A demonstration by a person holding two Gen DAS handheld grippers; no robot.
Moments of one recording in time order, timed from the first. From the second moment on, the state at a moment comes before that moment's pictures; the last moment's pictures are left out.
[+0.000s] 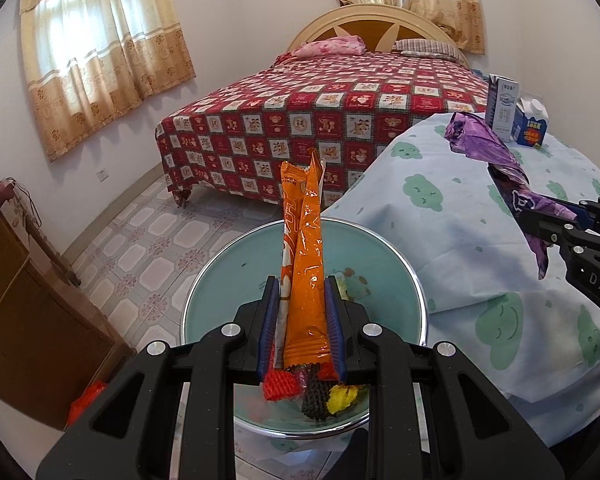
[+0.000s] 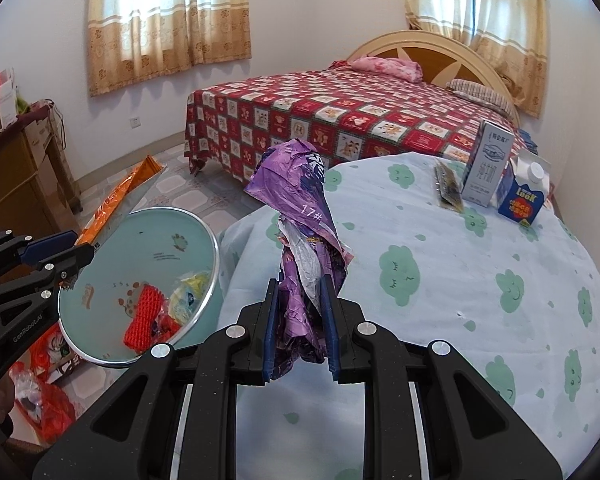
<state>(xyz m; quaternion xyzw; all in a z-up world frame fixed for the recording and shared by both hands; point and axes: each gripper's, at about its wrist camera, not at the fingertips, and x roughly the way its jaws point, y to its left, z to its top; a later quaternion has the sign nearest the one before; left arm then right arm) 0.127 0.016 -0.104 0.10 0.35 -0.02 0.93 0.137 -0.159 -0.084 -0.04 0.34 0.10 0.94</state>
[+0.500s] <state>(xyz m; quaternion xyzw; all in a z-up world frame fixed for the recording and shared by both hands) 0.122 0.034 -0.103 0.10 0.35 -0.01 0.93 0.136 -0.138 -0.083 -0.06 0.34 0.12 0.93</state>
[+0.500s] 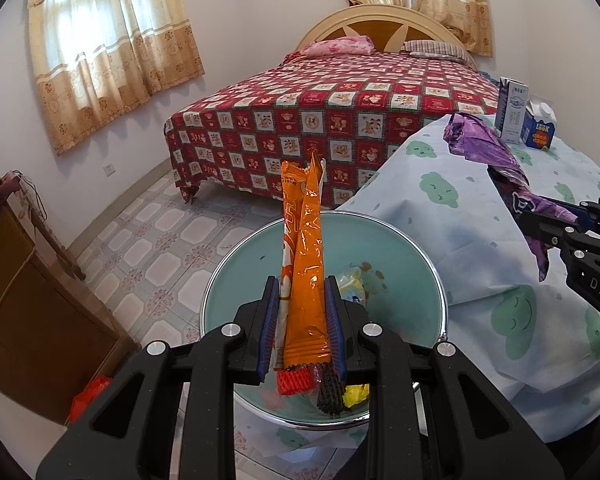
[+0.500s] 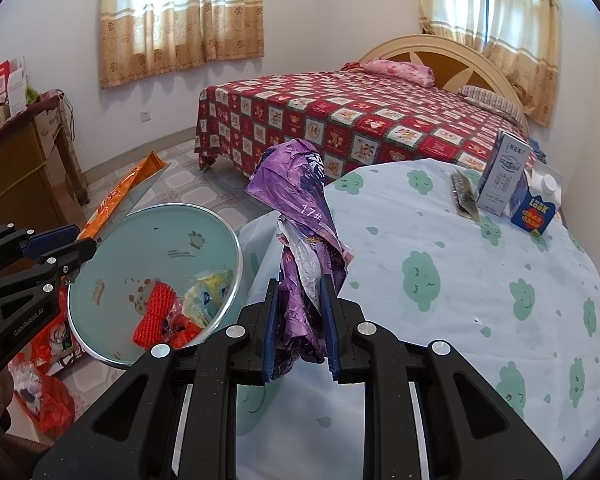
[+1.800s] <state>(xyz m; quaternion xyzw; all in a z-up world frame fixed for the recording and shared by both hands) 0.124 0.079 -0.096 0.07 0.35 0.03 0.93 0.144 -0.088 -0.080 -0.09 0.32 0.16 0.93</state>
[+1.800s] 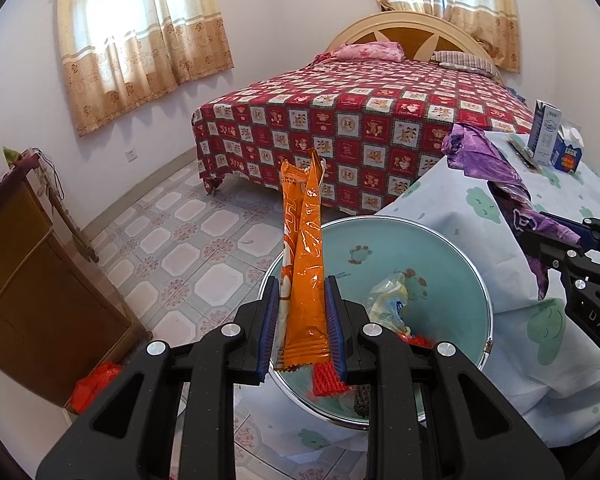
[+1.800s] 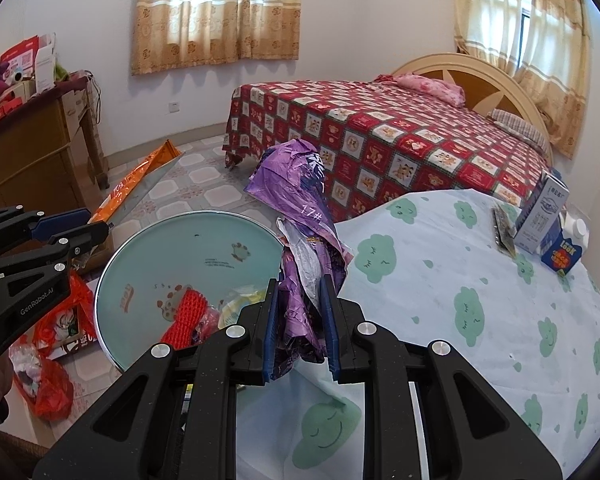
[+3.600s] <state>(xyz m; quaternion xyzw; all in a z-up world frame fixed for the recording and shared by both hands) 0.131 0.096 -0.085 0.05 0.35 0.04 0.94 0.156 -0.051 -0.079 -0.11 0.32 0.19 0.92</state>
